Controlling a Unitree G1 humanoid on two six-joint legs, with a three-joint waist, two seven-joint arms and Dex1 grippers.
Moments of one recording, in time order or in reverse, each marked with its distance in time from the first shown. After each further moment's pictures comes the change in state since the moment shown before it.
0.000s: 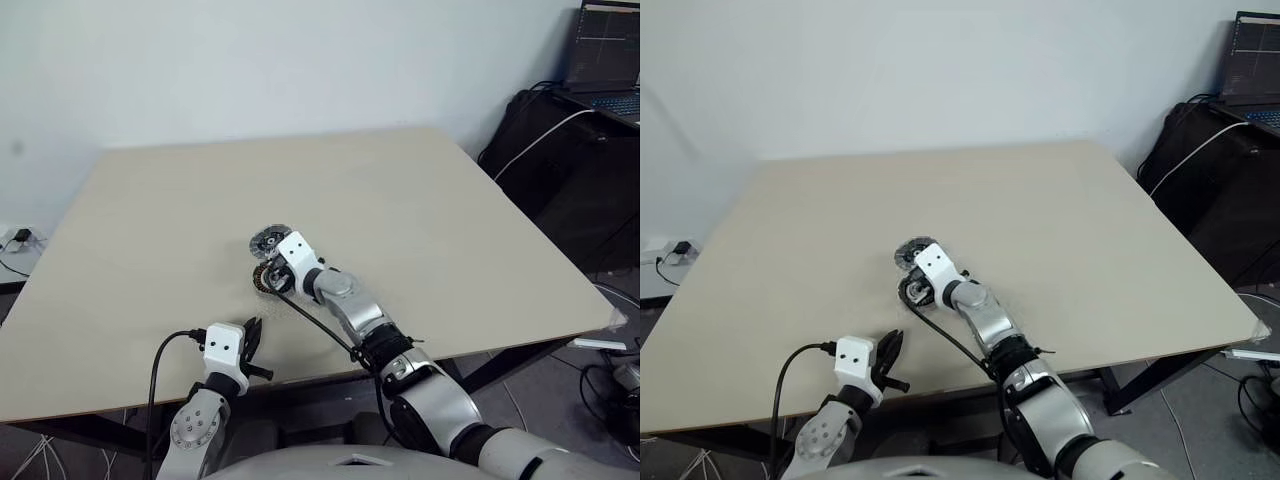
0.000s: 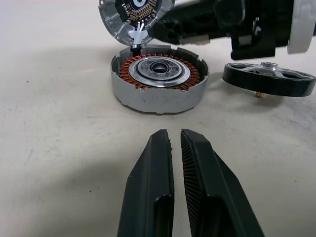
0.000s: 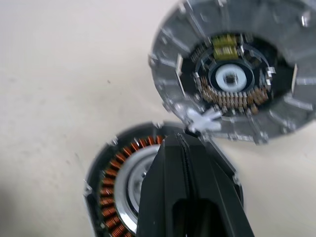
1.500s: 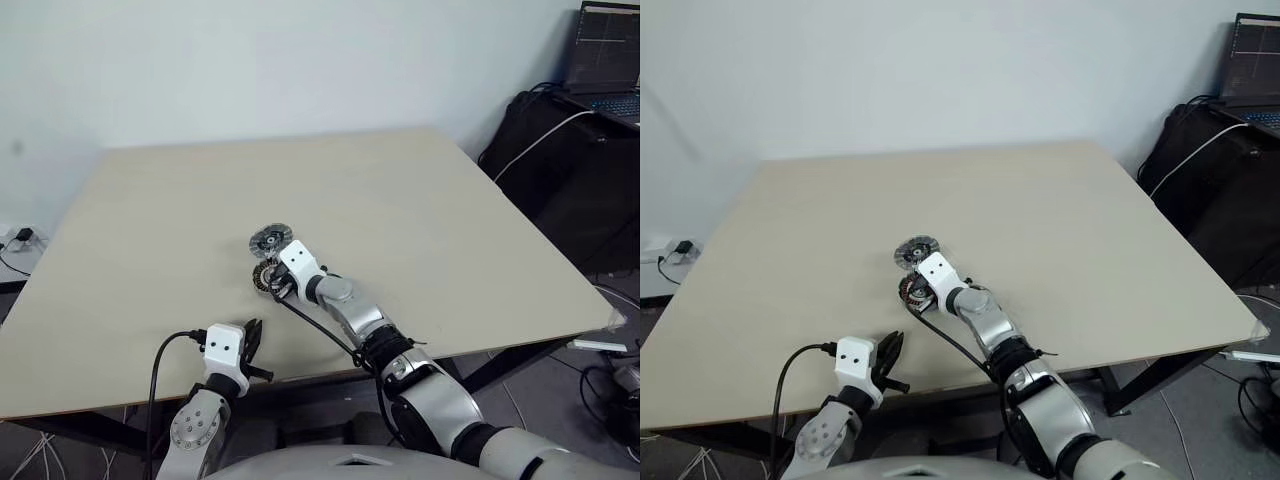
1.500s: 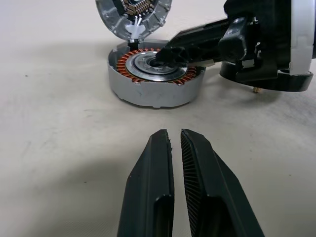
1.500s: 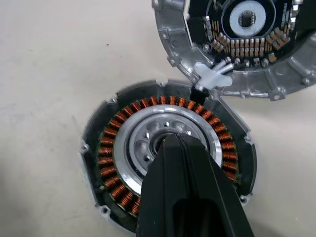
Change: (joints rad) left arm 0.001 0.003 -0.001 -0.006 -0.002 0.017 -0.002; right arm 0.006 -0.009 0.014 0.044 0.006 0.000 0.010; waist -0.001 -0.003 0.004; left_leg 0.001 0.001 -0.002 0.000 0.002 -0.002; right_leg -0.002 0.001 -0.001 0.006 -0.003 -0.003
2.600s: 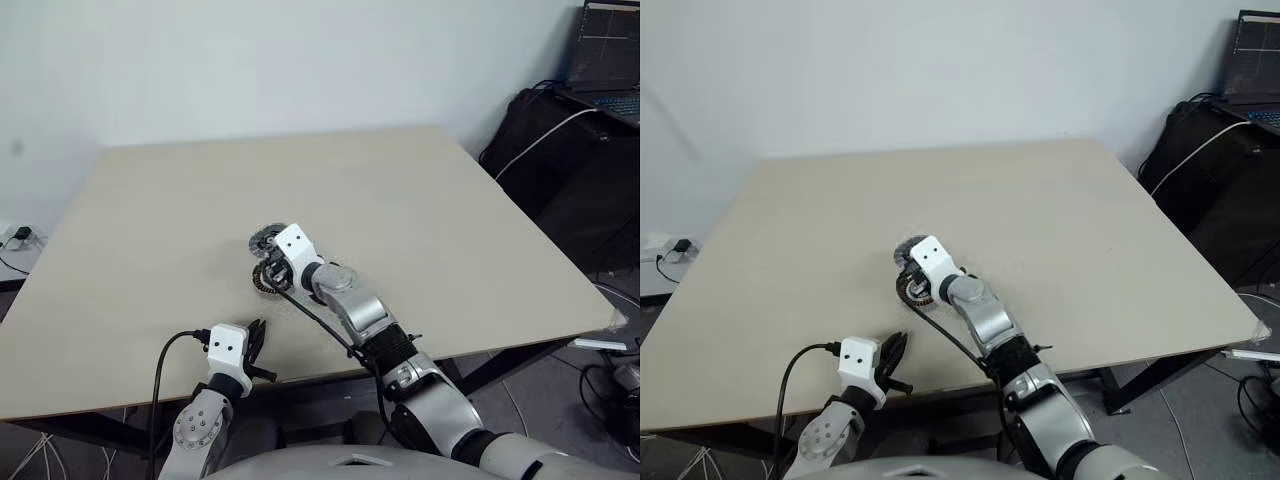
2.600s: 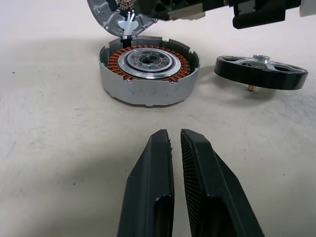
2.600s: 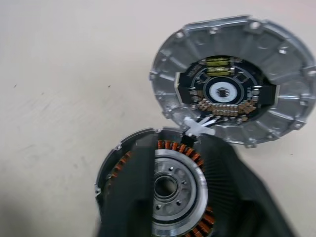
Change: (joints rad) left arm 0.001 -0.005 -0.017 0.000 -0.001 0.005 0.001; right arm 0.033 -0.001 0.031 -0.286 -0.013 0.254 -0.045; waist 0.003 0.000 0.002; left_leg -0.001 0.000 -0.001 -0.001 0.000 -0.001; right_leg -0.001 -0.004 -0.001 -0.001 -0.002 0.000
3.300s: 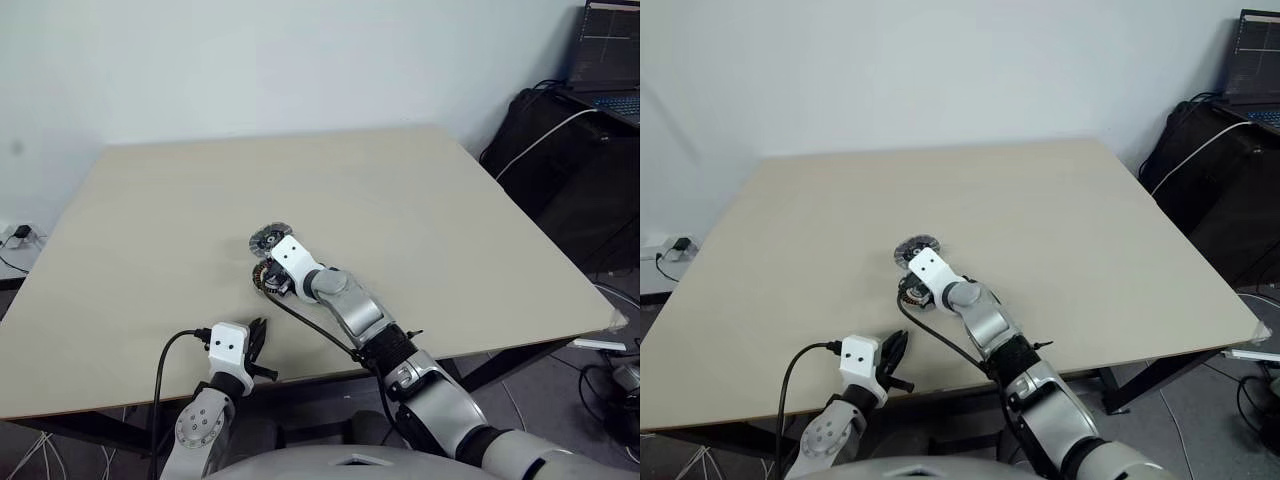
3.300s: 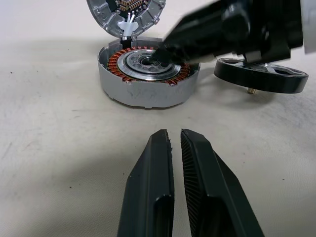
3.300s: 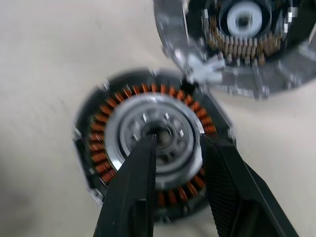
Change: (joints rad) left arm -0.006 -0.011 0.000 0.004 0.000 -0.002 0.002; right arm -0.019 -0.040 0.072 0.058 -0.076 0.062 -0.005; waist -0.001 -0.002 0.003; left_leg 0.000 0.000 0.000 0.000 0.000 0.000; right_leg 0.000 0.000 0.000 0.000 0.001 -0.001
